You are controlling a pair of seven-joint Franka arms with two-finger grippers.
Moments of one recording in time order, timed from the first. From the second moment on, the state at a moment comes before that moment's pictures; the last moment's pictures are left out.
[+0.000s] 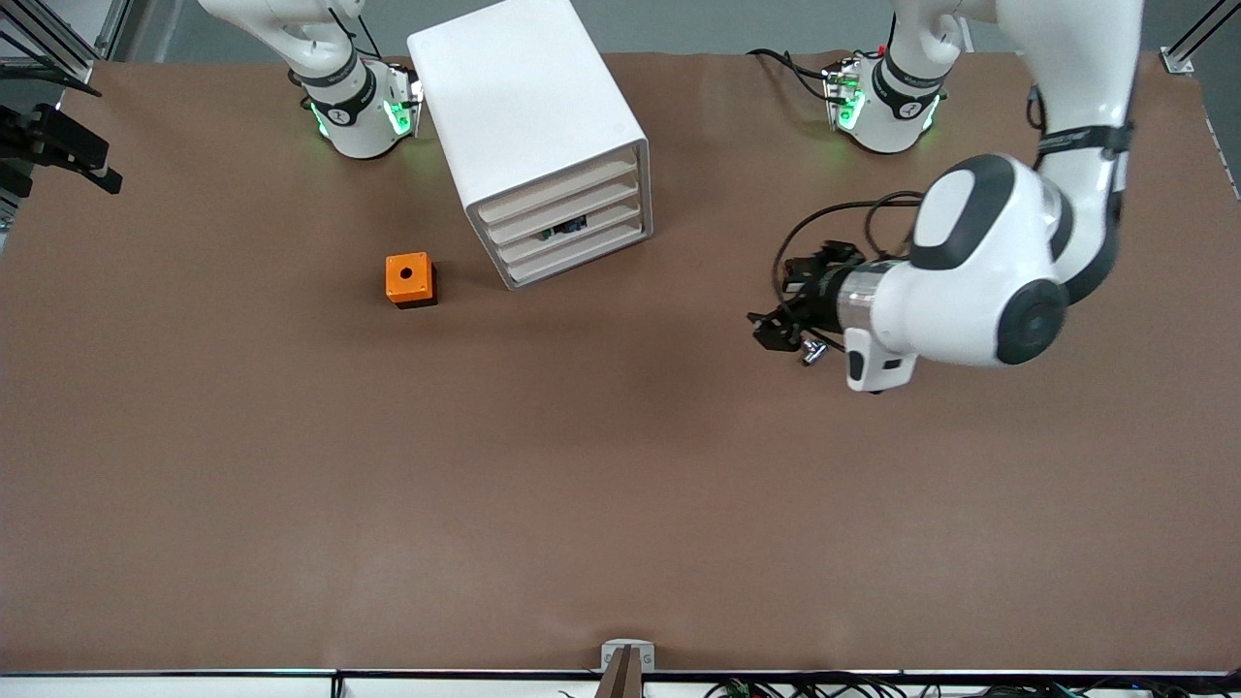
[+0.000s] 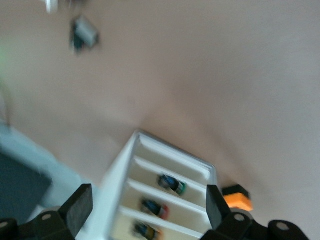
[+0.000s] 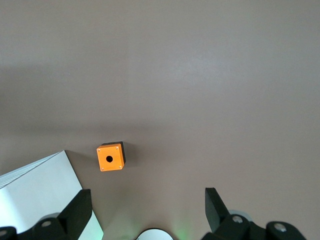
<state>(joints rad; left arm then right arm) -0.34 0.47 -0.07 -1.41 -0.58 1.51 -1.42 -0.02 -0.14 -0.04 -1.58 0.02 1.42 -0.07</state>
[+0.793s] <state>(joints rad) -0.47 0.70 -0.10 -1.37 -0.93 1.30 -2.17 -0.02 -0.14 -0.04 -1.57 0.02 1.42 -0.07</state>
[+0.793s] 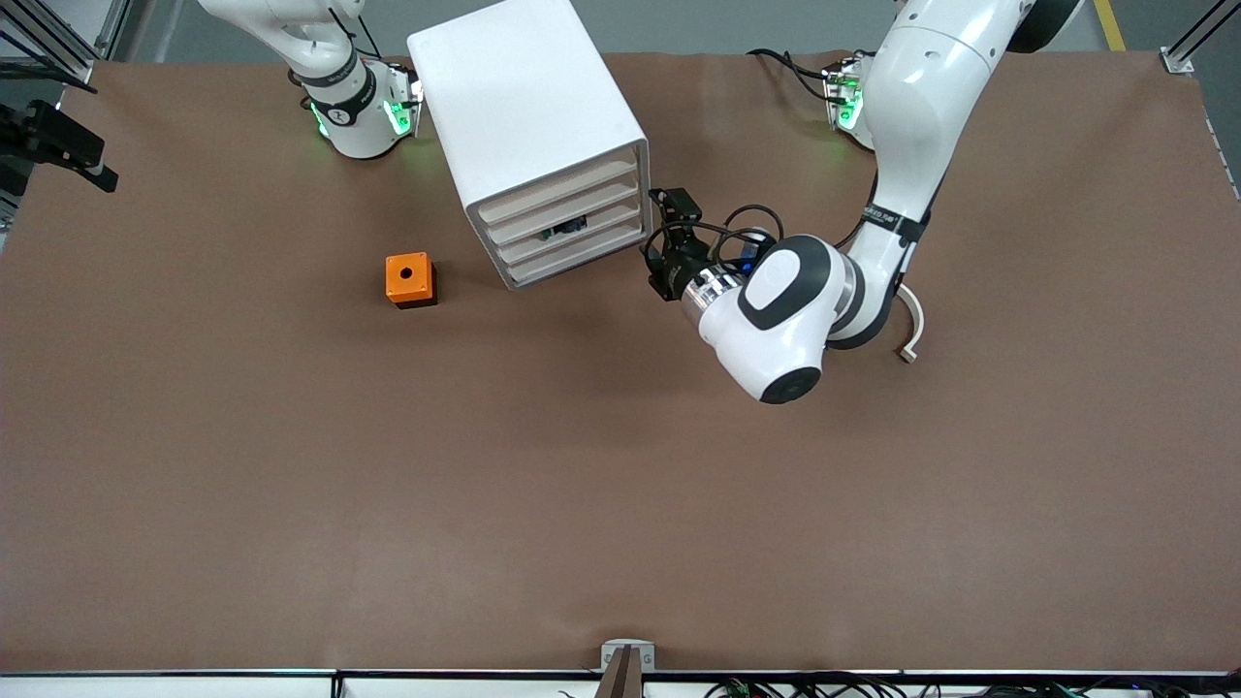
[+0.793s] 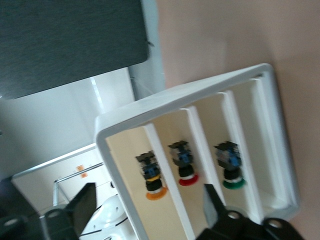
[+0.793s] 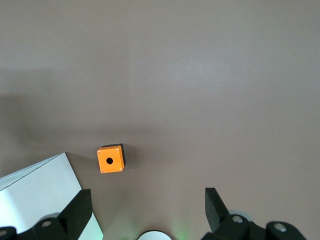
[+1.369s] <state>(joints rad) -0.48 0.83 -0.11 -1.37 -1.02 1.27 -2.26 -0.02 -0.14 -0.05 -1.55 0.02 1.42 -0.07</state>
